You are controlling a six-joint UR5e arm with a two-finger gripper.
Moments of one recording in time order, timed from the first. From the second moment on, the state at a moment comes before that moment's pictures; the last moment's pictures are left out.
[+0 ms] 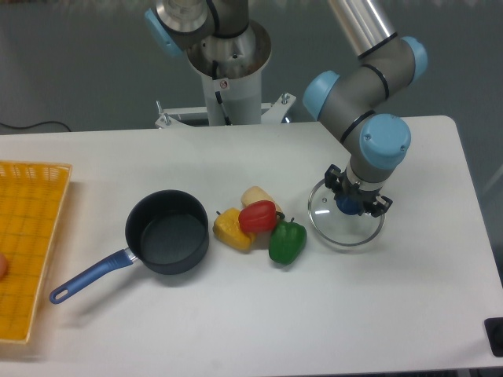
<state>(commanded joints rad) 2.73 -2.00 -1.70 -1.11 1.64 1.29</state>
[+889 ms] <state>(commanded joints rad) 2.72 -2.02 -1.70 -1.11 1.64 1.30</state>
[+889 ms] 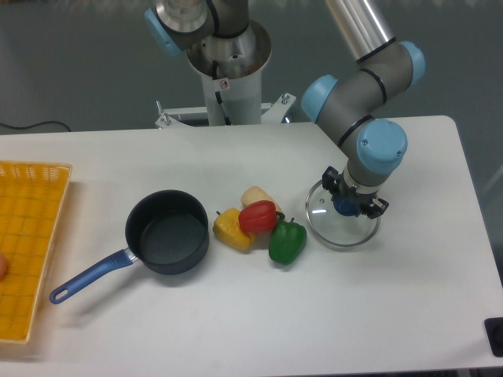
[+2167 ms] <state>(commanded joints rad) 2.71 -2.03 -1.70 -1.10 1.65 1.29</state>
